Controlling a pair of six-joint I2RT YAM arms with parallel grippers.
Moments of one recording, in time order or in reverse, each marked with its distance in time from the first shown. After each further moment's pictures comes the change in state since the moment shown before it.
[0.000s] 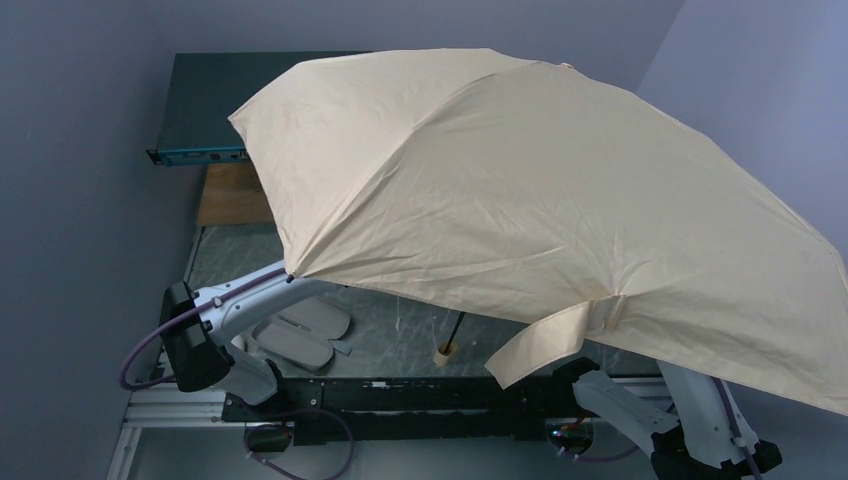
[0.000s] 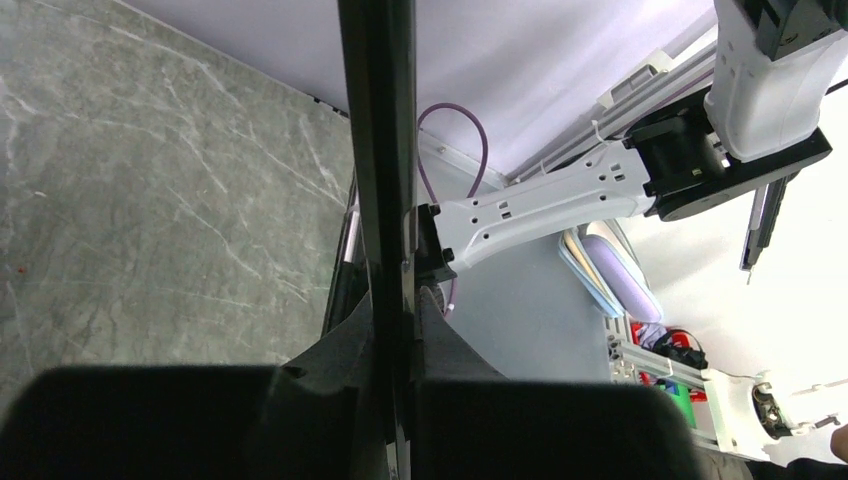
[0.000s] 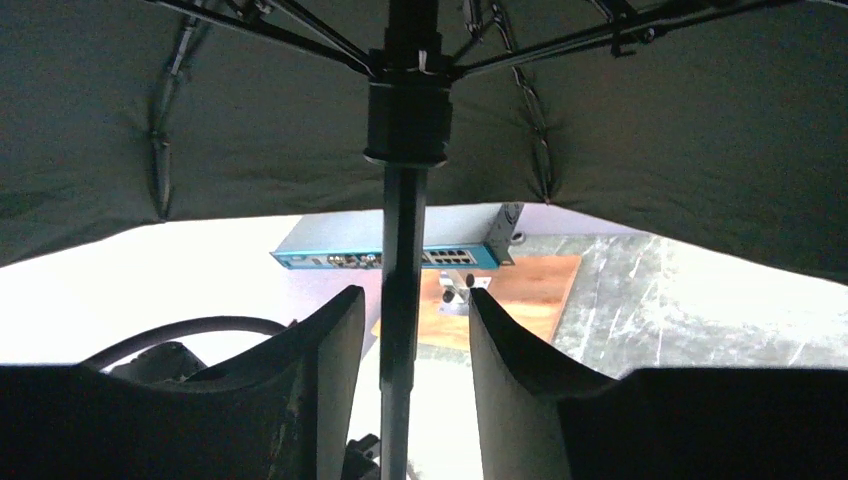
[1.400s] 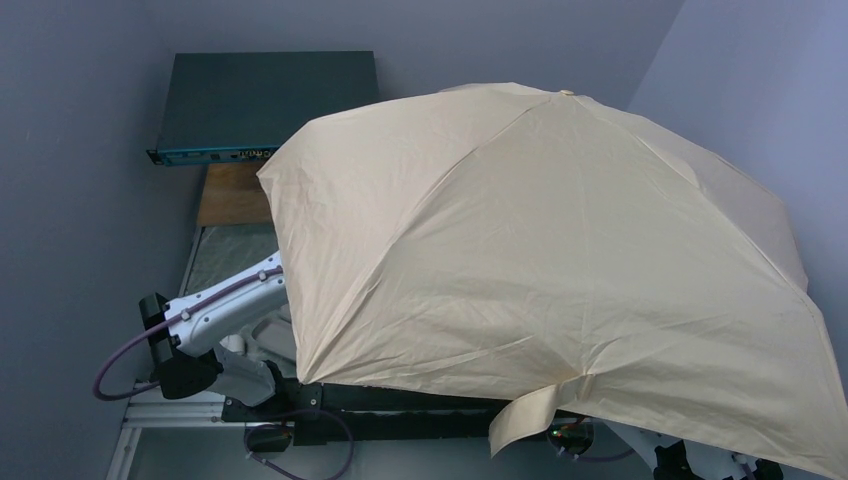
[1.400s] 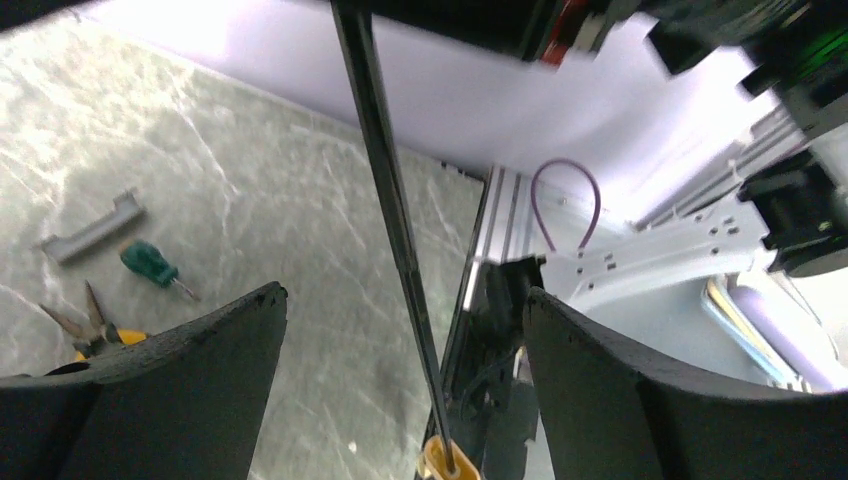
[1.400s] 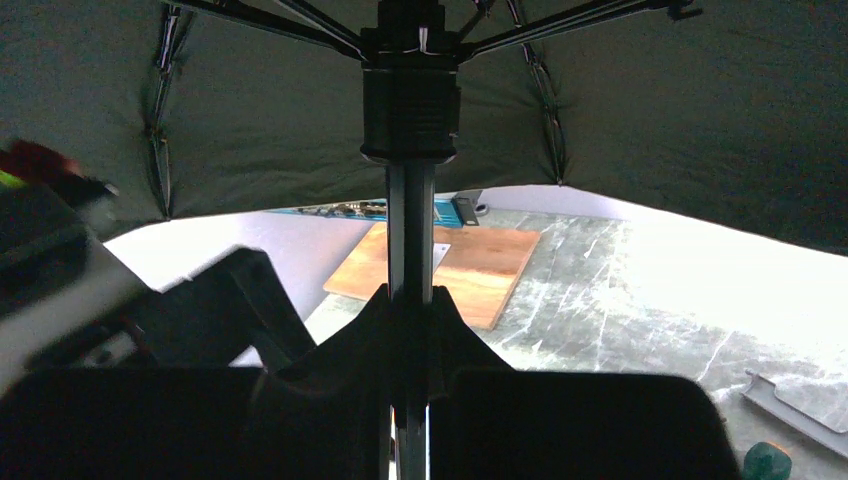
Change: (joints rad) left arm -0.051 -0.050 0.124 -0.163 -0.298 0.243; right arm 0.002 -0.096 -0.114 -0.022 -0.048 -0.153
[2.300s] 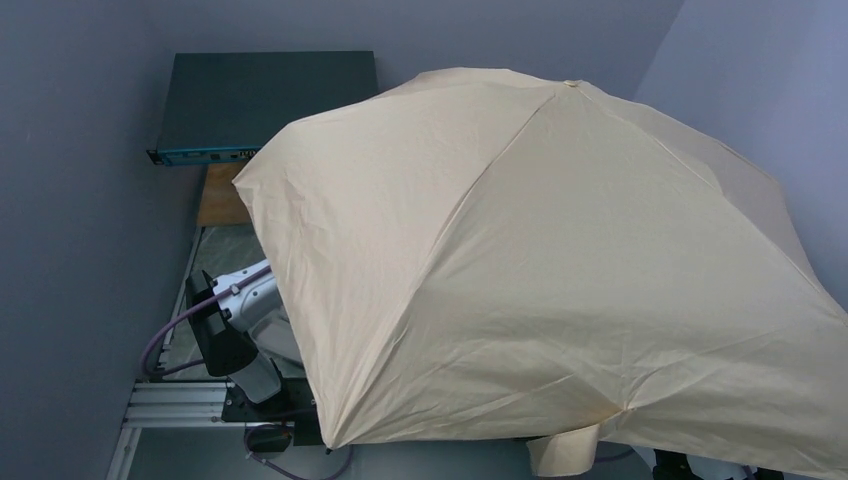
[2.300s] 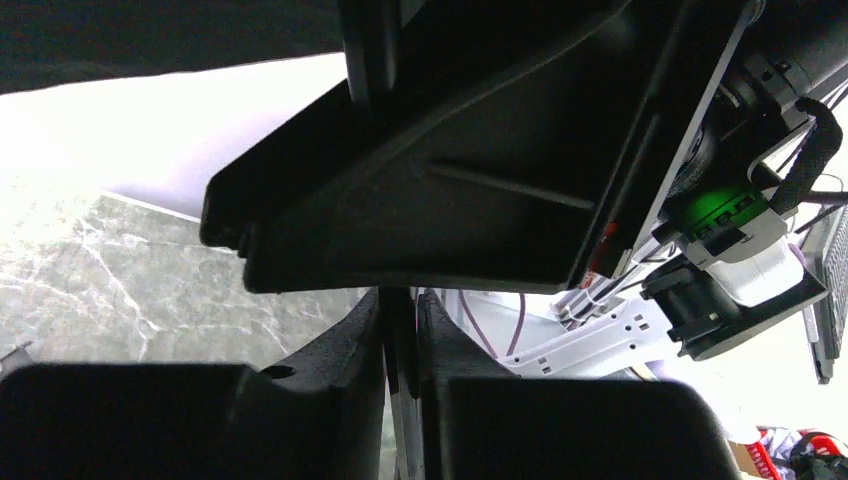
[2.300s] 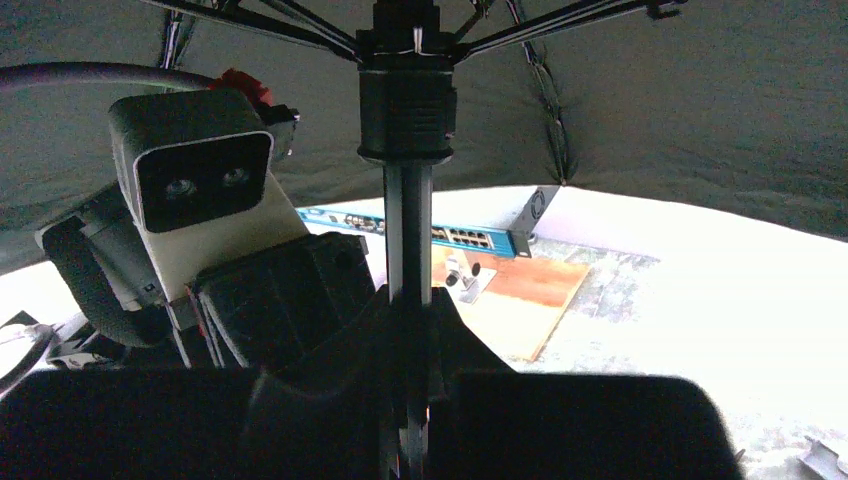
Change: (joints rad) left arm 0.057 0.197 0.168 0.275 0.166 -0.159; right arm -0.006 0.007 0.036 0.066 -0.111 0.042
